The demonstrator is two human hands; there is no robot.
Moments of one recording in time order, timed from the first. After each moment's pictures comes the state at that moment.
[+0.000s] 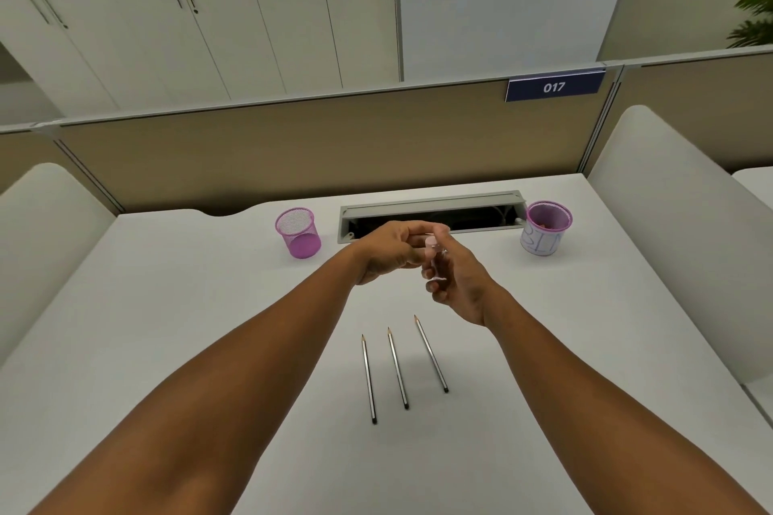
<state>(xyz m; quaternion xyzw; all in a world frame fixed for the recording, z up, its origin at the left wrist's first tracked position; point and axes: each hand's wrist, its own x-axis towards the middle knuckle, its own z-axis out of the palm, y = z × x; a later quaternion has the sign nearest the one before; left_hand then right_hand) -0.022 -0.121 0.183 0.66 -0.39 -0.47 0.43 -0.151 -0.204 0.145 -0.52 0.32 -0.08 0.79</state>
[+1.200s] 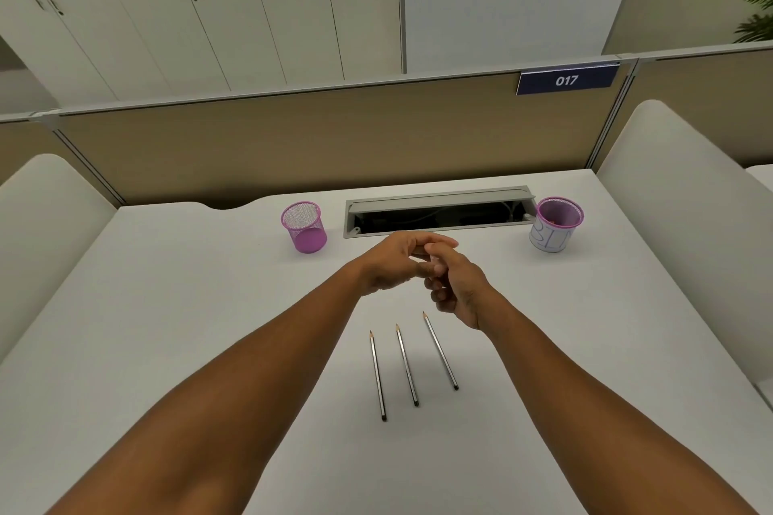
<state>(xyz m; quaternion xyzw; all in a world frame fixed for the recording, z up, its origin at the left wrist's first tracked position) -0.021 -0.105 0.164 0.69 -0.46 -0.39 0.39 -0.135 -0.189 0.129 -0.54 0.38 -0.07 0.75</state>
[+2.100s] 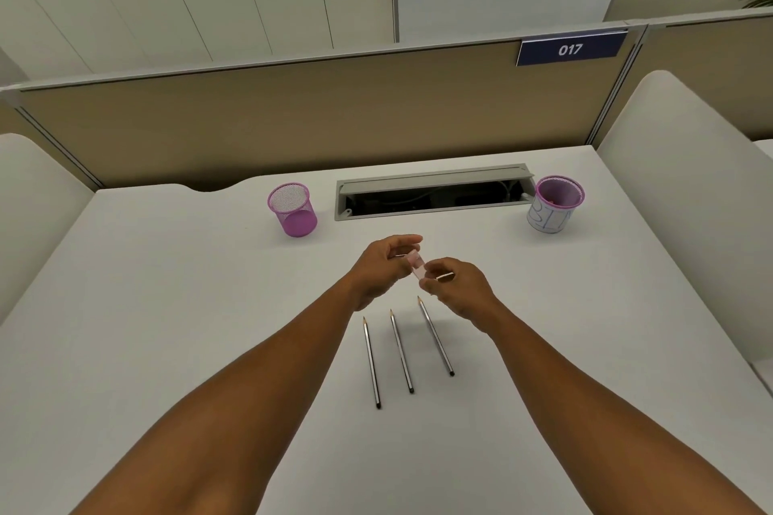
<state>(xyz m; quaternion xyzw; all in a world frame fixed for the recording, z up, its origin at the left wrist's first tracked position) -0.012 -0.105 0.088 0.72 -0.31 -0.39 0.48 -0.147 -0.199 0.075 -0.73 0.37 -0.10 0.56</state>
